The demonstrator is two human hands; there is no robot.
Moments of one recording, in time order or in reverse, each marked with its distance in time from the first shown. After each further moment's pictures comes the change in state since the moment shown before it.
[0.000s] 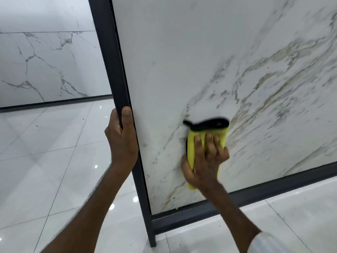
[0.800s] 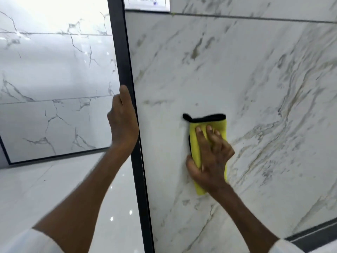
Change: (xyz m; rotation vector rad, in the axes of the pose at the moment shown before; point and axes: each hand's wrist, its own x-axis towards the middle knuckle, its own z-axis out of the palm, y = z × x) left_hand 0.132 0.180 0.012 0.085 0.032 0.097; right_hand 0.214 -0.021 -0.051 0.113 0.104 0.024
